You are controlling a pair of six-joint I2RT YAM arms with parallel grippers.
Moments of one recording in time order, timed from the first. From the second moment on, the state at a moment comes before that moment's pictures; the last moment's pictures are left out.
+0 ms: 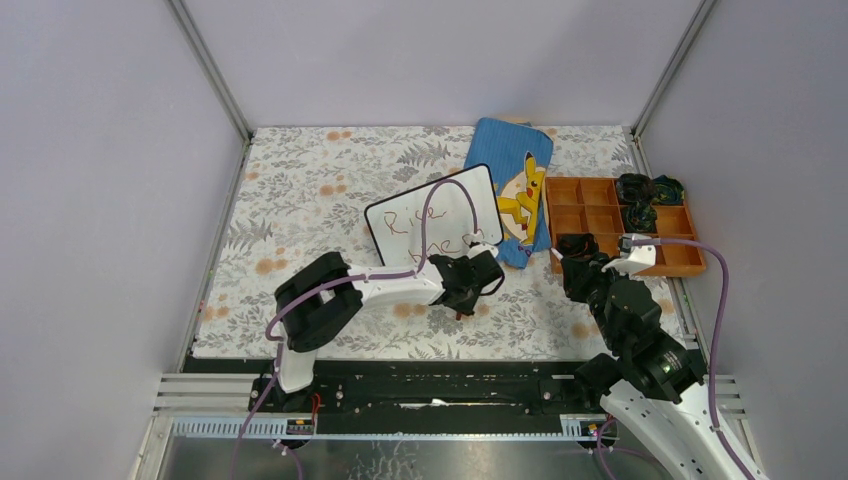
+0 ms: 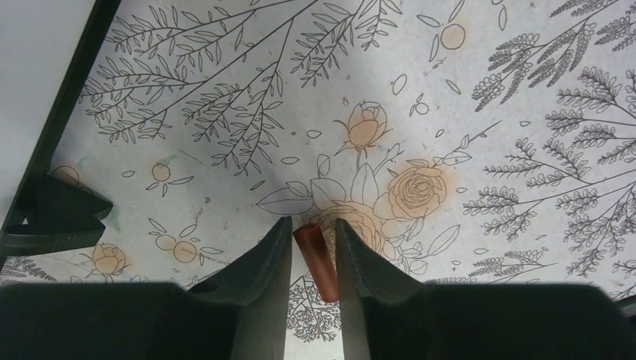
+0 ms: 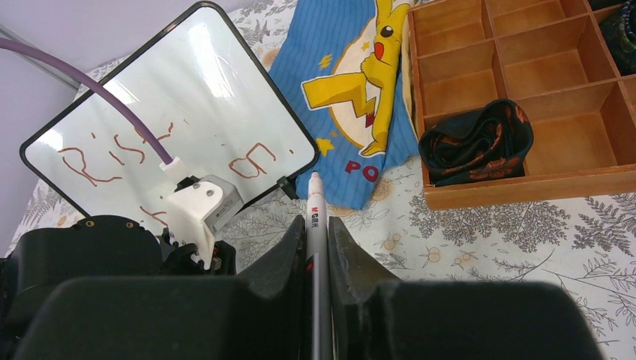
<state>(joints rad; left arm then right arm) -1.07 1.93 1.26 -0.49 -0.20 -0.55 0.56 0.30 0.59 -0.55 0.43 0.52</state>
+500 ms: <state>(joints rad) -1.07 1.92 1.24 -0.49 -0.19 -0.55 0.56 0.30 0.59 -0.57 0.43 0.52</state>
